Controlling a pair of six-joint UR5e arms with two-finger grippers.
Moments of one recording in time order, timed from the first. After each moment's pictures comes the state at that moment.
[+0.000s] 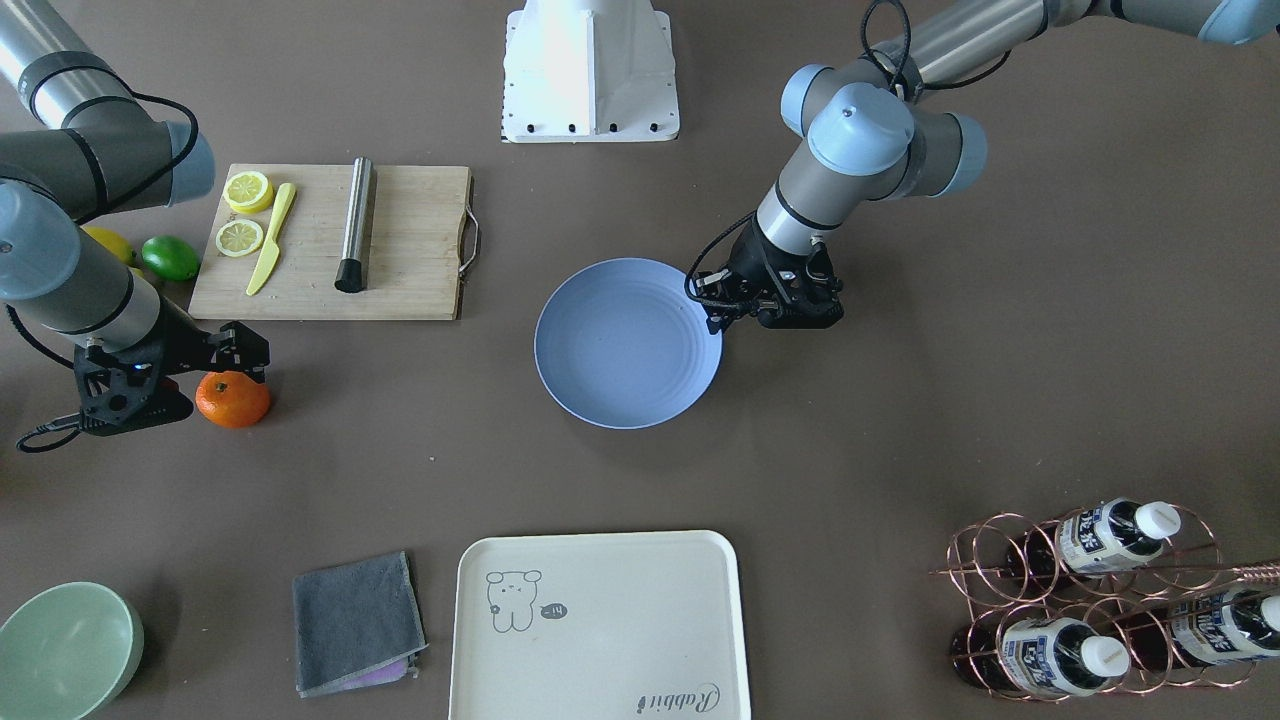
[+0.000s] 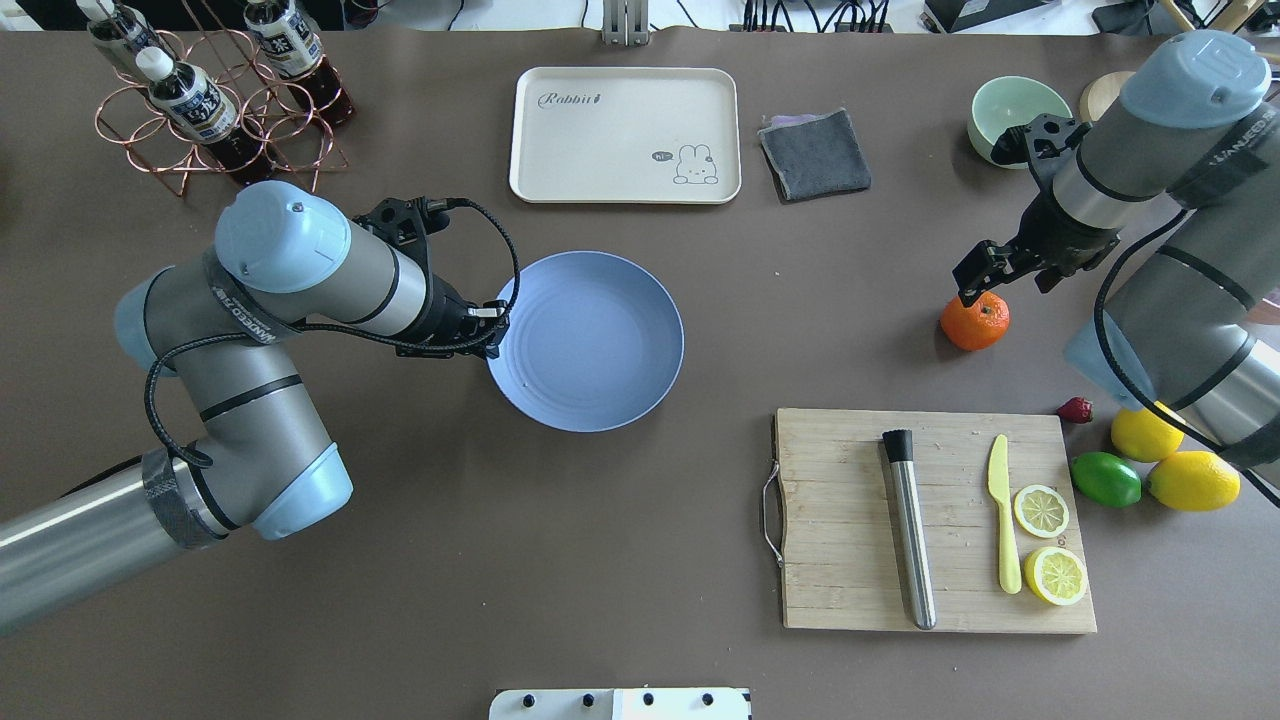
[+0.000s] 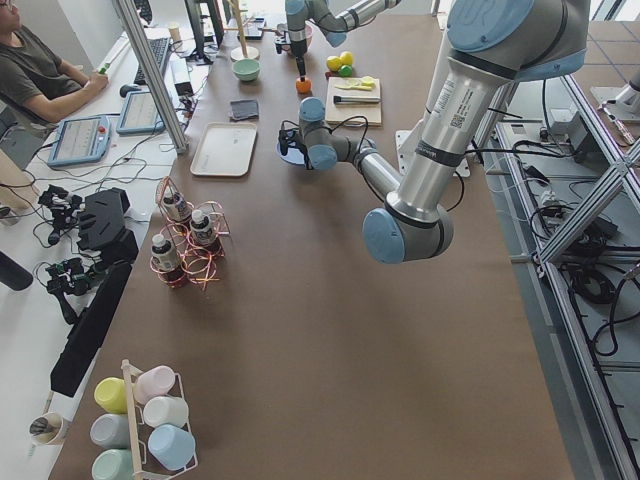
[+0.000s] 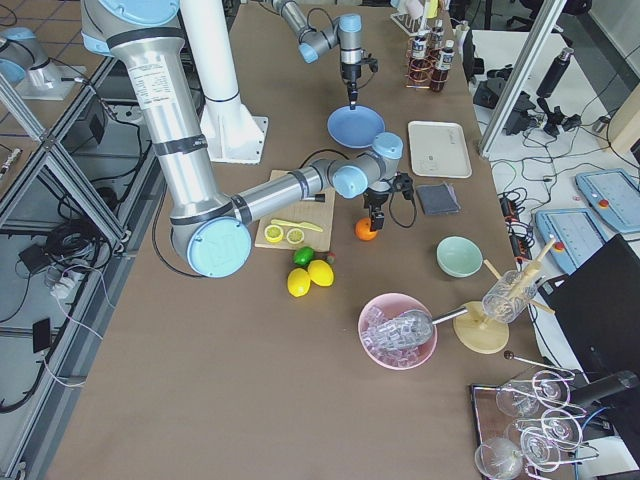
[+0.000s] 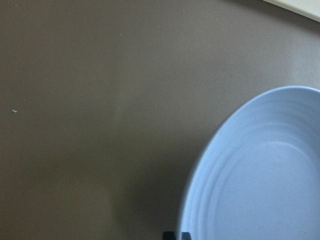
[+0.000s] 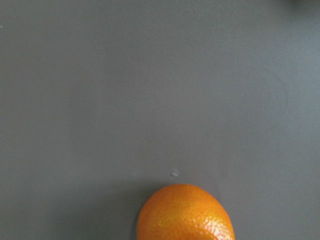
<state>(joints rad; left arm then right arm) -0.62 -2.07 -1.63 -2.06 -2.00 -1.40 0.92 -1.27 1.61 -1.39 2.17 0.61</state>
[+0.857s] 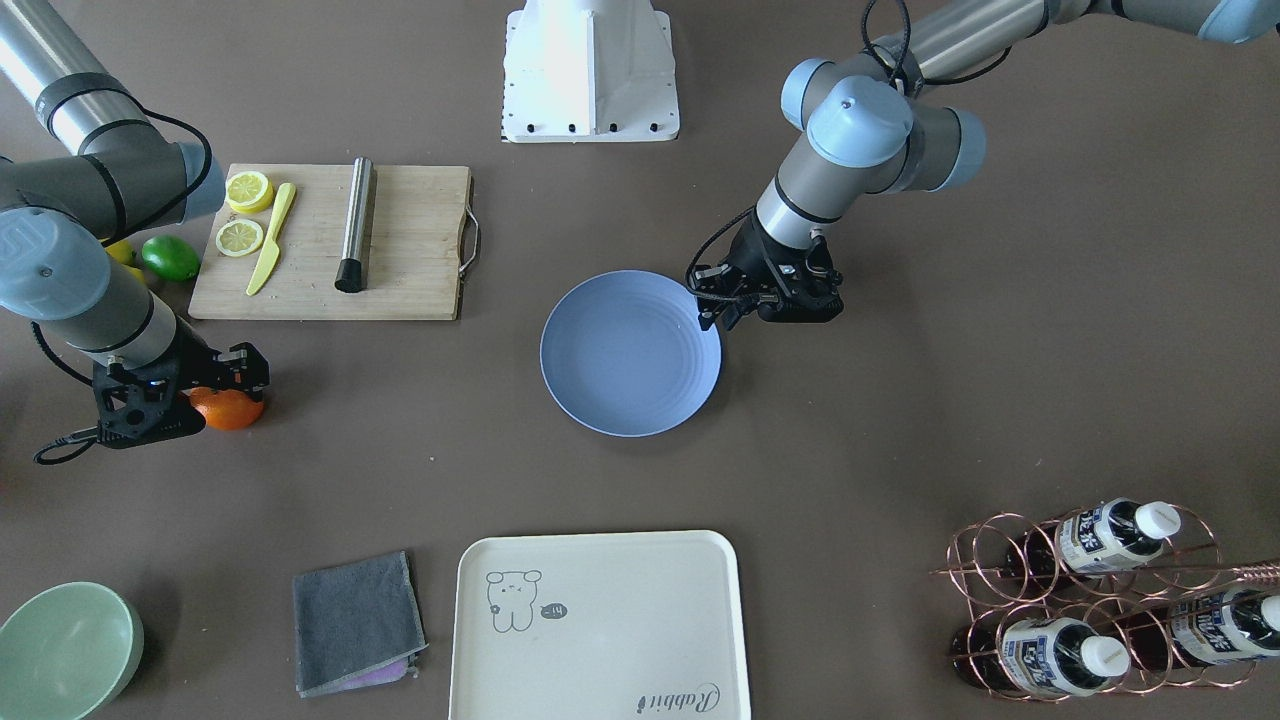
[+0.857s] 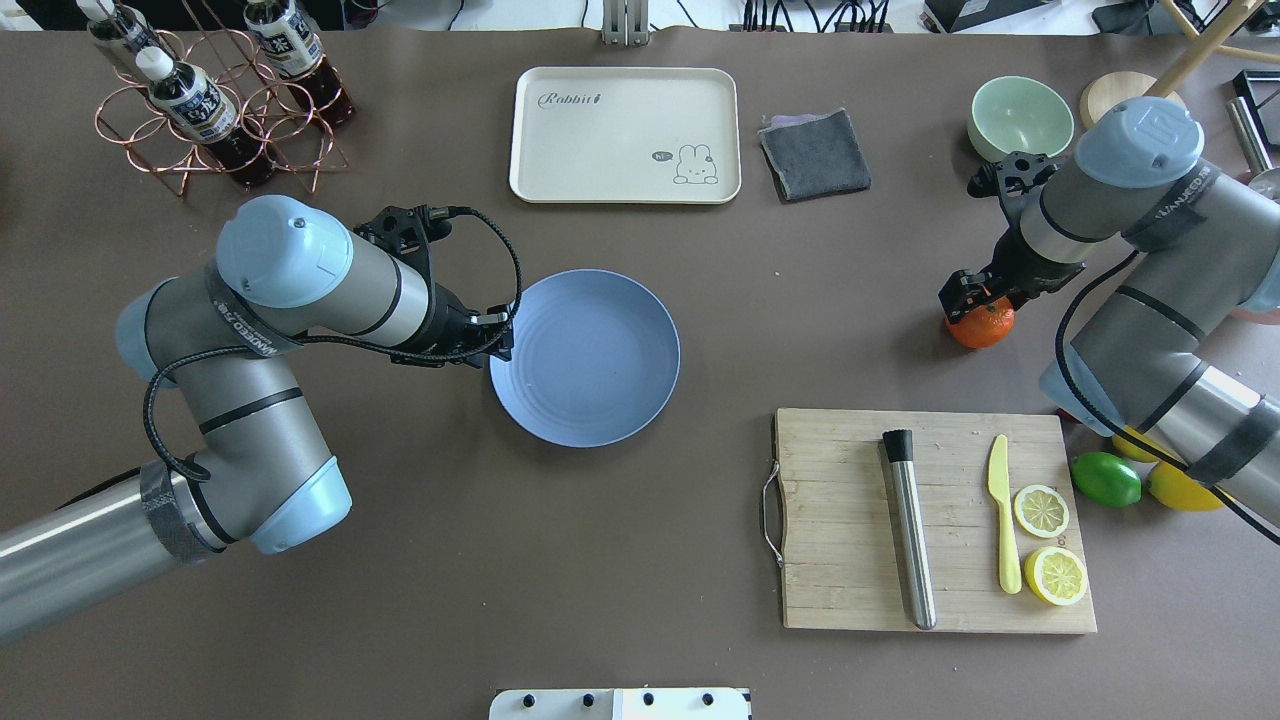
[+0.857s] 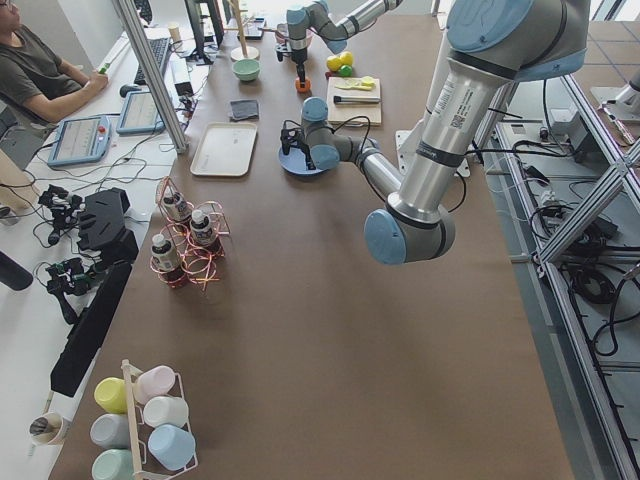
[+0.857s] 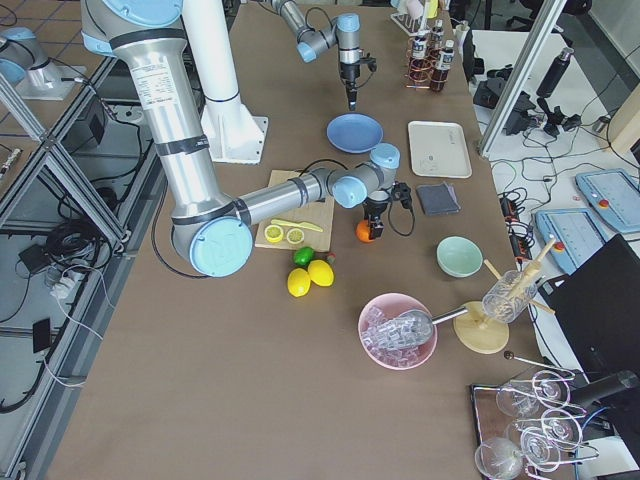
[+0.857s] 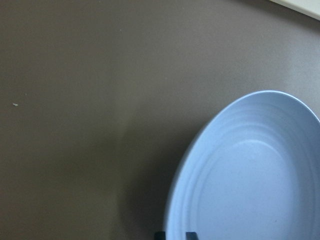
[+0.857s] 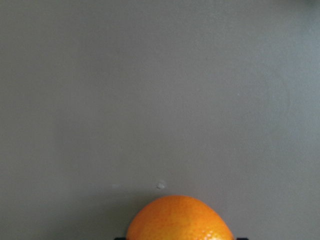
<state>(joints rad) -0.61 -2.06 -1.65 -2.06 -1.98 -1.41 0.89 -1.27 1.56 -1.34 2.13 0.63</state>
